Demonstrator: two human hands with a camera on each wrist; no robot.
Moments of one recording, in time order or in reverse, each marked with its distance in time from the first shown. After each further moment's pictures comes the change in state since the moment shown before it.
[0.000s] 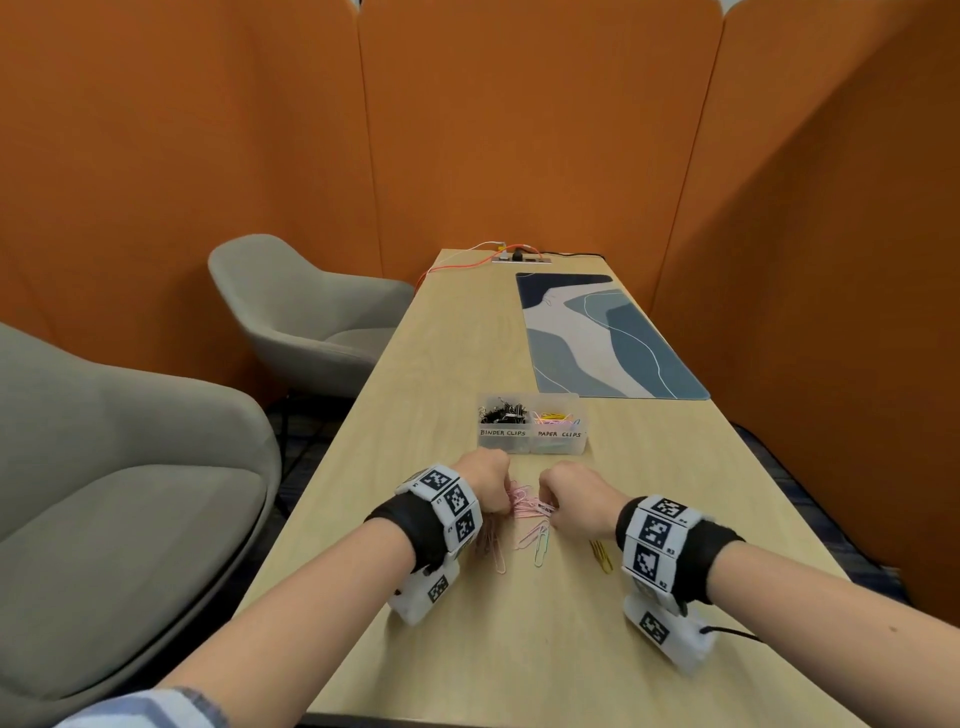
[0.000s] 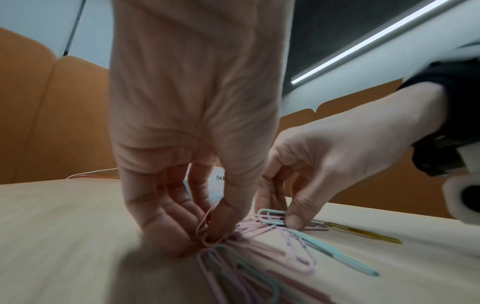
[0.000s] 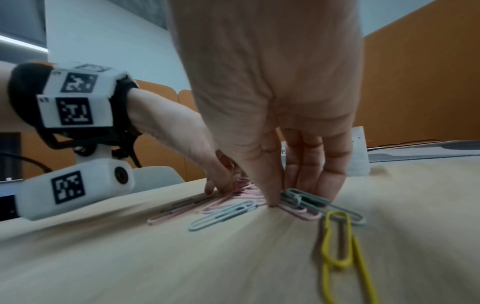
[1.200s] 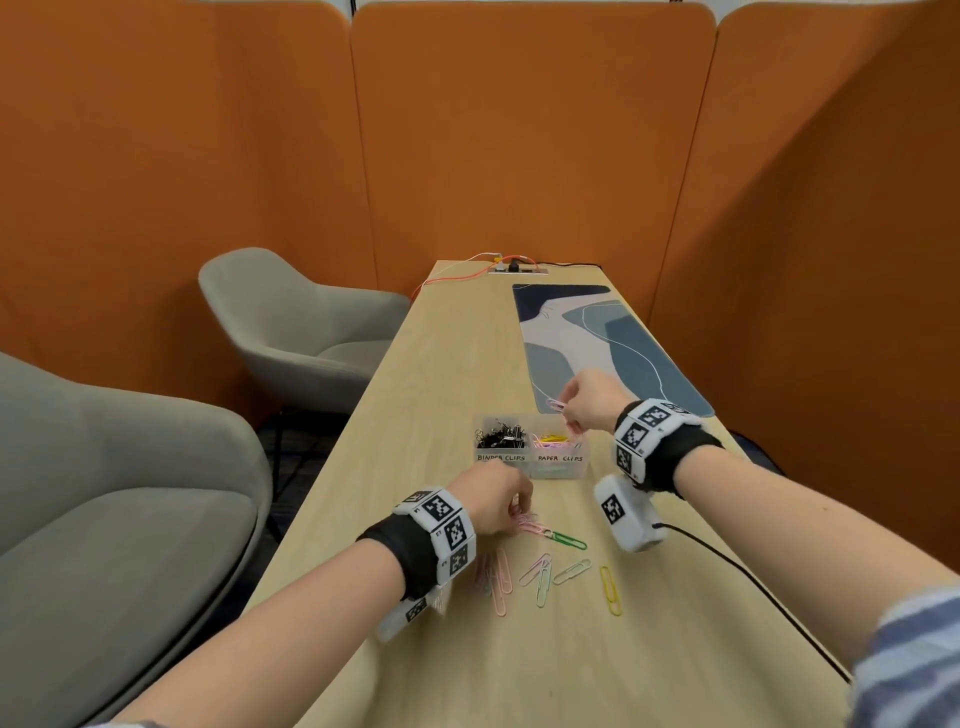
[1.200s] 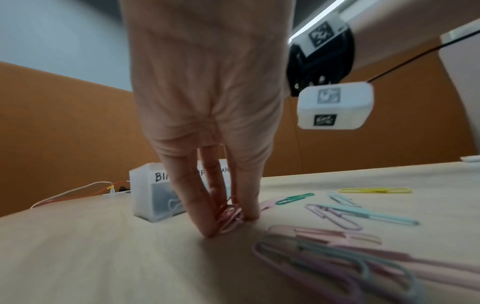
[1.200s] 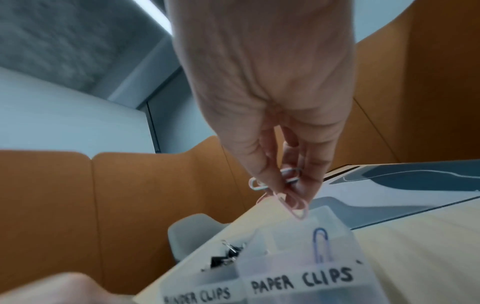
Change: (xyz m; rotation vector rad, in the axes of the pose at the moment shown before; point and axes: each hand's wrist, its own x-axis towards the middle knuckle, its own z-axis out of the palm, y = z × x) left_hand 0.018 -0.008 -0.005 0.043 0.107 0.270; right_hand 0.072 0.035 -0.089 0.442 0.244 0.275
